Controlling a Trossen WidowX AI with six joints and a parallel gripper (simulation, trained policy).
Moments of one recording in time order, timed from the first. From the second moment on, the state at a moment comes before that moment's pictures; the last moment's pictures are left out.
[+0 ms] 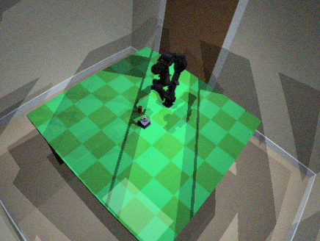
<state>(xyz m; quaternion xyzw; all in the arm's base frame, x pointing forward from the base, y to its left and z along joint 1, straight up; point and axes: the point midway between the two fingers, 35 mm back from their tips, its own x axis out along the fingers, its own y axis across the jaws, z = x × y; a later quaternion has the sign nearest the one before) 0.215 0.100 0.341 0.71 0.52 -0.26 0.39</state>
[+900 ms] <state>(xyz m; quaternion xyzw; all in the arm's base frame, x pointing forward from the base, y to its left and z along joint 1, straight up) 0.250 0.050 0.314 0.70 0.49 -0.30 0.42</state>
